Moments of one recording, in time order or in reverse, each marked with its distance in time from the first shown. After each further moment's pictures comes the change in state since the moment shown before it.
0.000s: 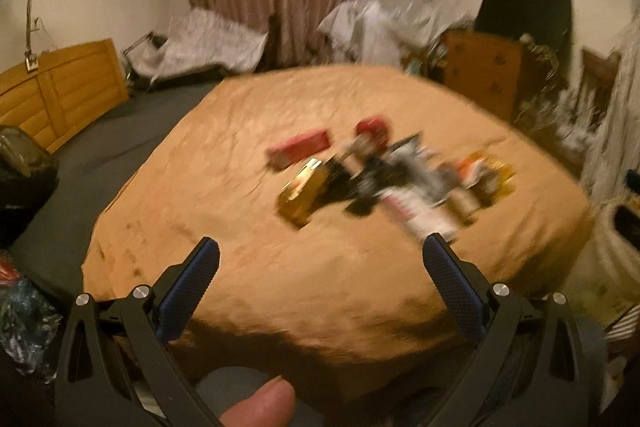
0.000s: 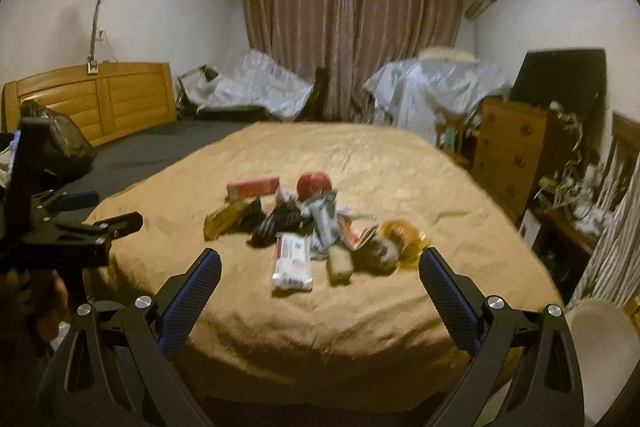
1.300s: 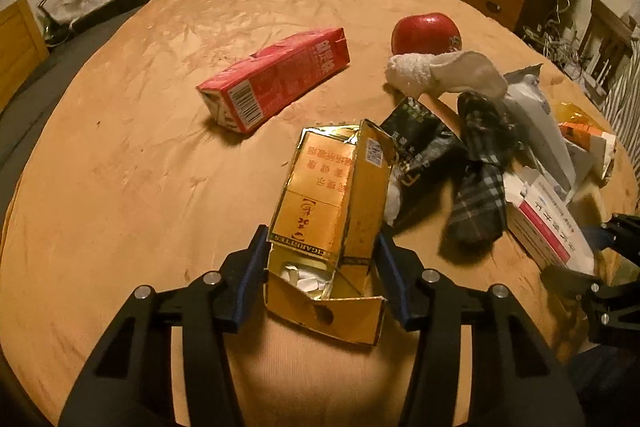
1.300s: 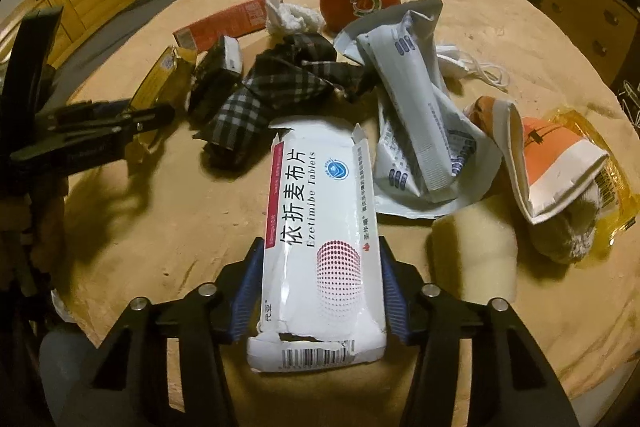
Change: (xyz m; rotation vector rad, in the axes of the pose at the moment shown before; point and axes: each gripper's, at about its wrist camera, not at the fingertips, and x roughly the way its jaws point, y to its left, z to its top) left arm 0.254 0.034 0.056 0.079 0.306 -0.208; right arm 0.349 0.036 -0.022 0.060 0.633 0.111
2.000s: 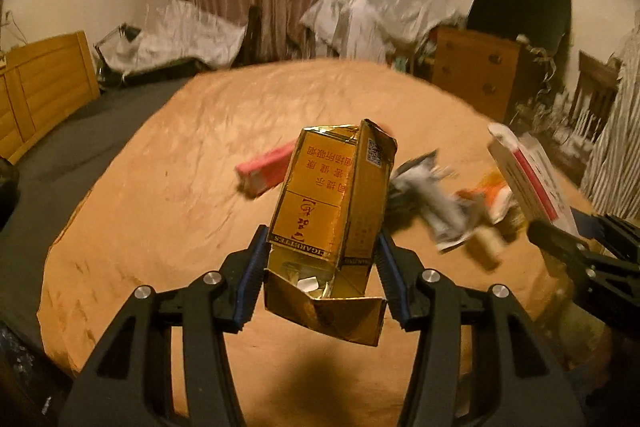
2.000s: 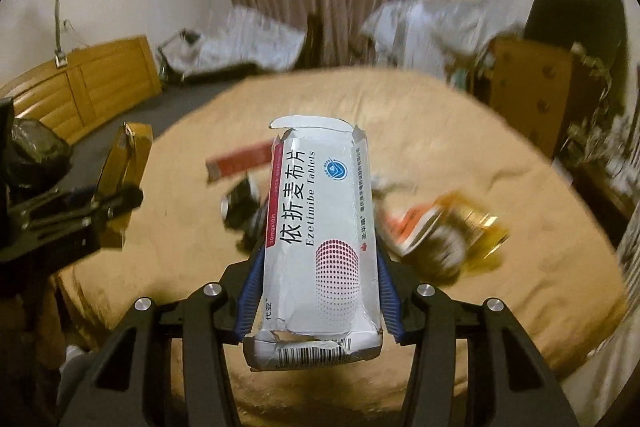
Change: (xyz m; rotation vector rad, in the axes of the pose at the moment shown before) left arm -0.167 -0.083 -0.041 -0.063 -0.355 0.098; right arm -0.165 -0.003 -0.061 0.033 -0.489 -0.087
